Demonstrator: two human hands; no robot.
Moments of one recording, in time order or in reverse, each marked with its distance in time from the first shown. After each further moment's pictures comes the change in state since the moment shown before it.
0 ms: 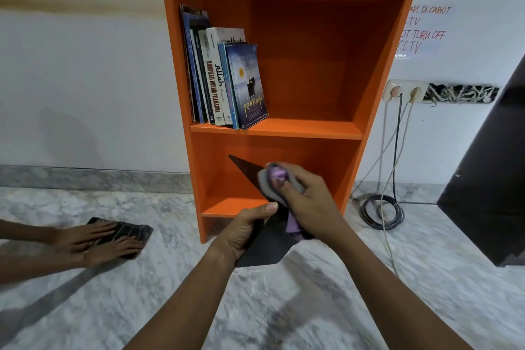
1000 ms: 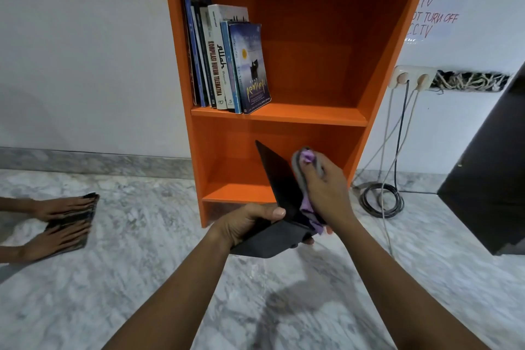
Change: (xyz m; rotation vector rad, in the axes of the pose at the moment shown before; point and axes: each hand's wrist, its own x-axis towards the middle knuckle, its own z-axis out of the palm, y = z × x) left_hand -0.006 -0.003 -0.011 0.231 0.023 -0.160; right_hand -0.005 0.021 -0.009 -0.165 0.249 0.163
